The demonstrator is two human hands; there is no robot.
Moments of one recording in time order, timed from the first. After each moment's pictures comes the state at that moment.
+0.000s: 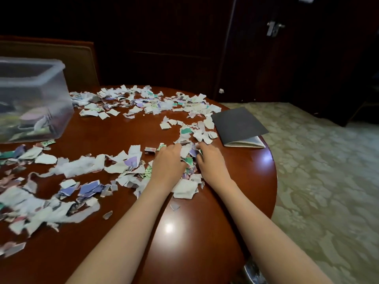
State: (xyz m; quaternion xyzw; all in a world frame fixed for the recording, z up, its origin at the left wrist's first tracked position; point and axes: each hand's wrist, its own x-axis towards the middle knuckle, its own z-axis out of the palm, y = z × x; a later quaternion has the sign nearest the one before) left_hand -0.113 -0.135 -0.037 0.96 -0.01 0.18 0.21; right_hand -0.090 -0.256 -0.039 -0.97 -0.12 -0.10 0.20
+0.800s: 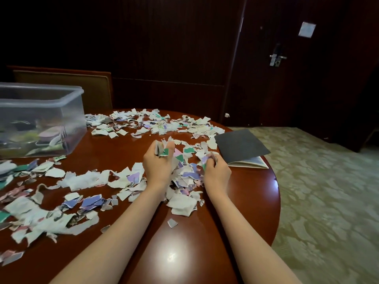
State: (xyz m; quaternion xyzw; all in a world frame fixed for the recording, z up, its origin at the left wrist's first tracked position) left_hand -0.117 -0.132 -0.008 0.70 0.09 0.33 0.63; right_hand -0.082 -0.247 -0.032 -0.82 0.04 -0.21 0.53
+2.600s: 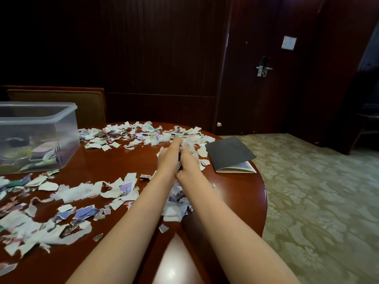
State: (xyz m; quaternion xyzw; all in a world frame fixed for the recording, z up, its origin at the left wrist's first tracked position) left_hand -0.127 -0.174 0.047 0.63 0.17 0.09 0.75; right_hand -0.092 -0.200 0.029 -0.48 0.10 0.07 0.87
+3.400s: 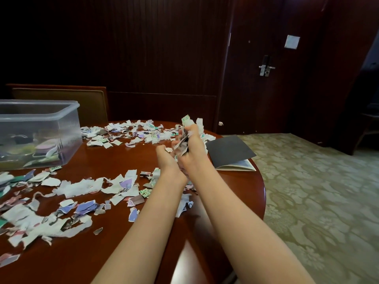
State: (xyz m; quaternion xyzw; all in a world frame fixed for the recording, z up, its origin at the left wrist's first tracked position) left_hand -0.134 -0.186 0.045 0.30 0.18 0.01 0.94; right_hand -0.090 -0.212 0.061 -0.38 0.05 0.10 0.92
